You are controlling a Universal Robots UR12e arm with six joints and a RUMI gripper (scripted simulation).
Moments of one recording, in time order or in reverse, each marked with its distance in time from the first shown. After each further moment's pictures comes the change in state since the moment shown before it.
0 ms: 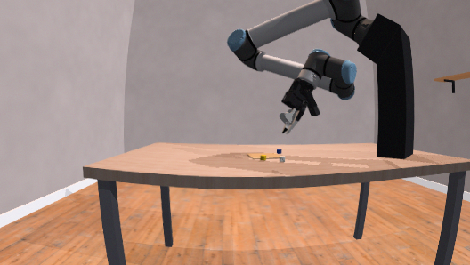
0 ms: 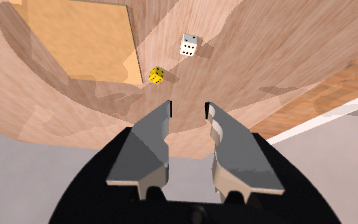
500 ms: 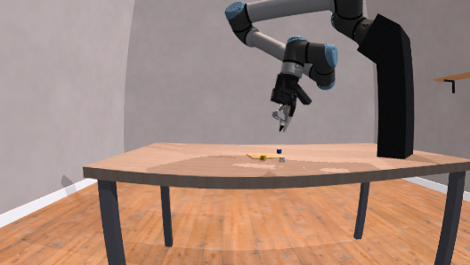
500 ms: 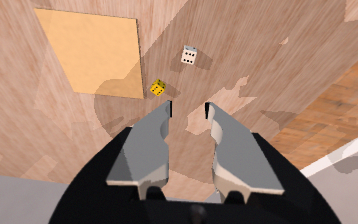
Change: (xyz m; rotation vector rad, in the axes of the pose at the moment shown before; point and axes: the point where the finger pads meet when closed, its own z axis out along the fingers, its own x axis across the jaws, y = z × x) arm -0.001 0.018 -0.001 0.289 -0.007 -0.001
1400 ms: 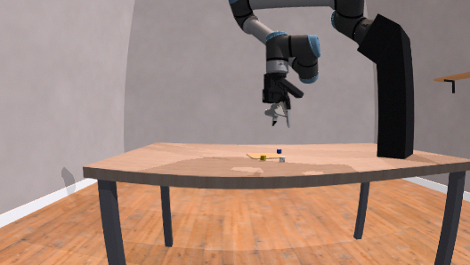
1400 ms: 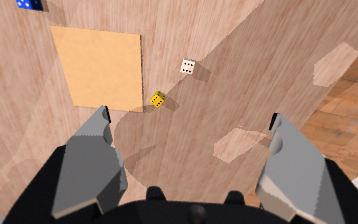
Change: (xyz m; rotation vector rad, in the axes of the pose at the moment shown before) arm 0.000 0.011 -0.002 0.234 0.003 0.007
